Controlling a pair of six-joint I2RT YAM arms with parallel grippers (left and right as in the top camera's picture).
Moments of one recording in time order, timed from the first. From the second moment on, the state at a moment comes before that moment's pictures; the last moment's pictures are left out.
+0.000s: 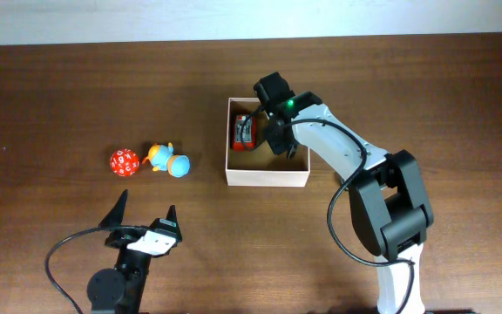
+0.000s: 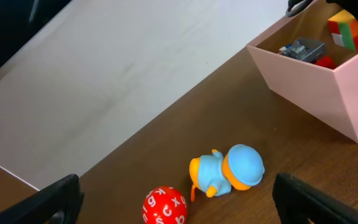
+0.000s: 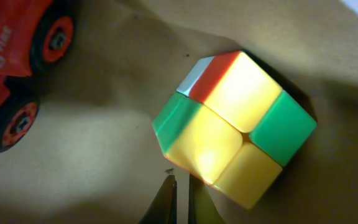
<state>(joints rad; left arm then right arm) -0.02 0.01 0.01 -0.07 0.12 0.64 0.46 2.16 1.68 -0.82 0.21 -0.01</state>
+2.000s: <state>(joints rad) -0.02 0.01 0.01 -0.07 0.12 0.64 0.30 2.12 2.37 -1.69 0.24 0.28</state>
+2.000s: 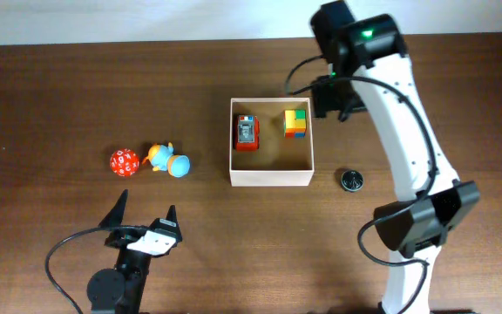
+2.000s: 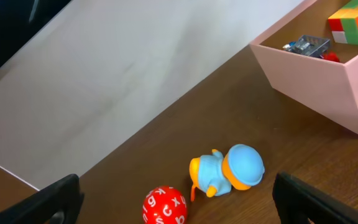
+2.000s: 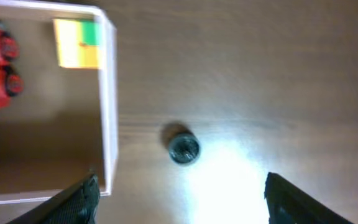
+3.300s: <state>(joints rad) -0.02 0.01 0.01 -0.07 0.12 0.64 0.28 1.52 1.17 -0.99 0.17 0.38</state>
